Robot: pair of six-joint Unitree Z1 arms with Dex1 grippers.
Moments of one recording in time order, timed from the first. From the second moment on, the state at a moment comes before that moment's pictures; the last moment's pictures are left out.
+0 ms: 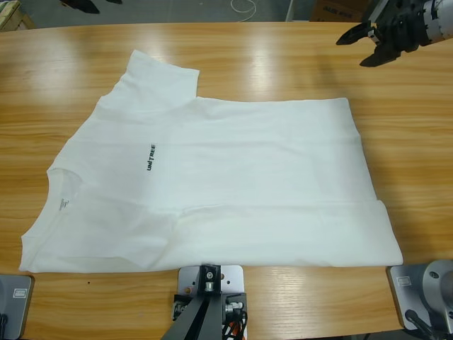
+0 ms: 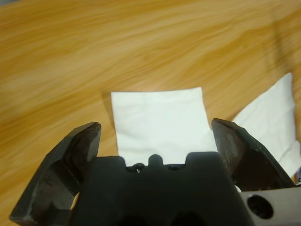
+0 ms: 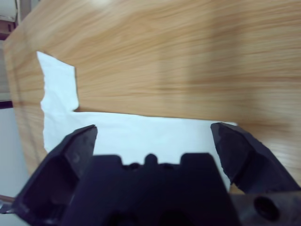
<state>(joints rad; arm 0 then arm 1) -0.14 2.36 -2.34 1.11 -0.49 0.07 -0.05 1.88 -1.28 0.49 0.57 0.20</state>
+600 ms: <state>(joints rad) -0.17 2.68 -2.63 1.30 -0.33 0.07 -0.06 1.97 -1.30 0.47 0.57 0.17</state>
